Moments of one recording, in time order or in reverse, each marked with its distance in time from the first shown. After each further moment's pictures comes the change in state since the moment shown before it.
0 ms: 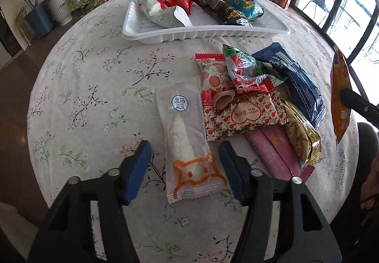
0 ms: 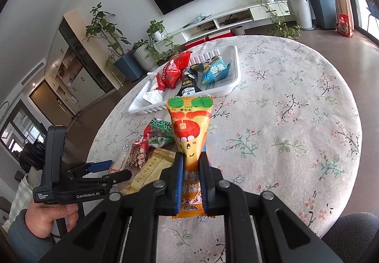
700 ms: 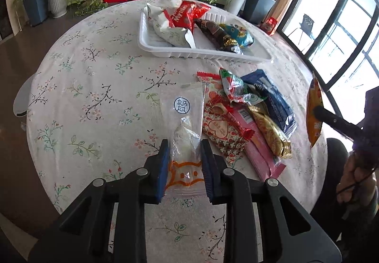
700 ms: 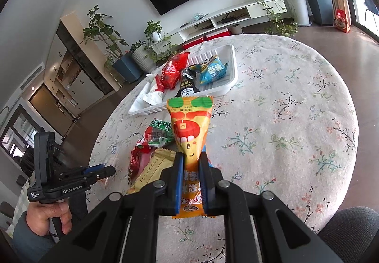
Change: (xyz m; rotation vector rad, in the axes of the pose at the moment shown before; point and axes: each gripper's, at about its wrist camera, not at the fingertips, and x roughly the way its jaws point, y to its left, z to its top) left arm -0.043 0.040 -0.015 -0.120 -0.104 -0.177; right arm -0.008 -0.006 0.003 0.041 0.003 0.003
